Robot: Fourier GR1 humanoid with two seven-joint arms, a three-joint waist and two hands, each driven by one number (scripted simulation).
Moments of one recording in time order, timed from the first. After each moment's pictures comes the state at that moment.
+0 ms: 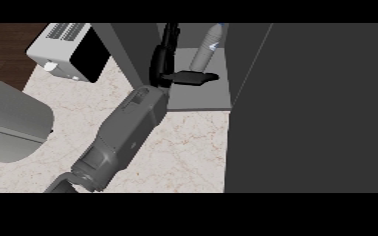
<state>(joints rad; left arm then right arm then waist) -0.96 0.00 -0.30 -0.48 0.59 0.33 -0.66 0.96 -0.15 0.22 -2.46 -0.14 0.31 -0.25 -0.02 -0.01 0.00</state>
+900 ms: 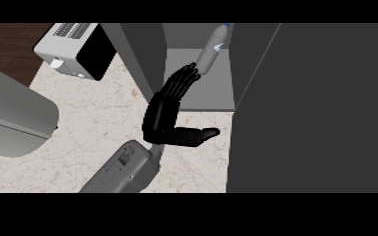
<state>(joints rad) -0.45 0.07 -0.55 -1.21 0.60 0.26 -0.54 0.98 -0.18 0.30 -2.48 -0.07 0.30 -0.24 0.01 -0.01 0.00</state>
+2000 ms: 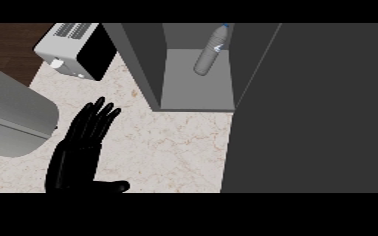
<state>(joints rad) 0.06 0.42 -0.43 -1.73 0.73 0.15 -0.49 0.98 -0.44 0.52 -2.50 0.02 0.50 -0.29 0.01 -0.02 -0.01</state>
